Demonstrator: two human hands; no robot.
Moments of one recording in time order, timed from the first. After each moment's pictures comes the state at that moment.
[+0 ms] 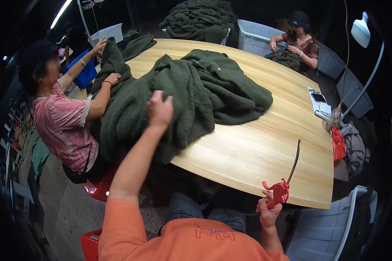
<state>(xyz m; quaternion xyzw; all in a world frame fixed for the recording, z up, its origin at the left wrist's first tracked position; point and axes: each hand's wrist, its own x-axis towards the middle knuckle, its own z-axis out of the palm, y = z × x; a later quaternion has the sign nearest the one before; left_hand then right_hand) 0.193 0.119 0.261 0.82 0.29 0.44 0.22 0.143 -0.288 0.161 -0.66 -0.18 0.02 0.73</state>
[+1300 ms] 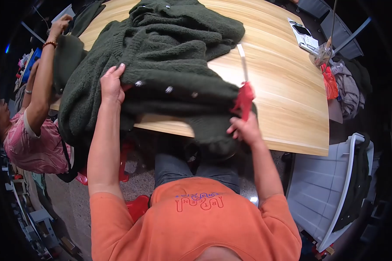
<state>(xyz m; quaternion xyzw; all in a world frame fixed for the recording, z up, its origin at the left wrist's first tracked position) 0.215 0.119 0.231 0.58 0.30 0.24 0.72 0.255 -0.250 0.170 -0.70 -0.04 0.31 0.64</state>
